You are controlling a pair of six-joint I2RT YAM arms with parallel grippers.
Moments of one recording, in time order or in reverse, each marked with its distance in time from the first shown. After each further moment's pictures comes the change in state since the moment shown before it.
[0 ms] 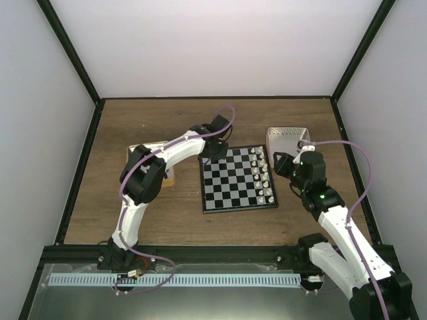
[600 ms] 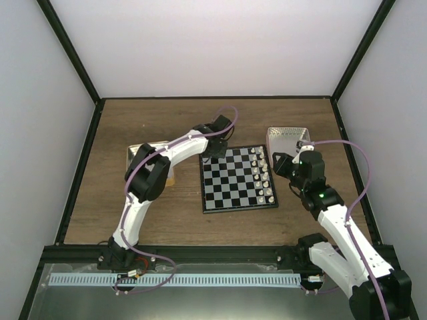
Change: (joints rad) left arm 0.000 0.061 0.060 -0.034 -0.117 0.019; right arm 0.000 0.018 0.000 0.001 -0.011 0.004
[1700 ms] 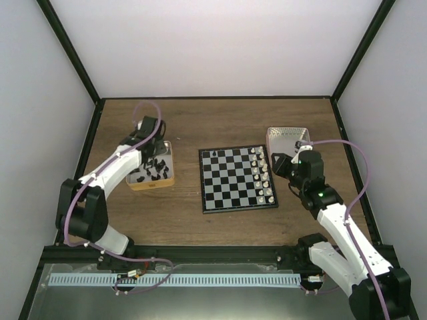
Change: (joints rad) left arm 0.346 -0.674 -0.636 0.186 -0.129 -0.166; right arm 0.000 0.011 0.001 -0.001 -0.019 0.000
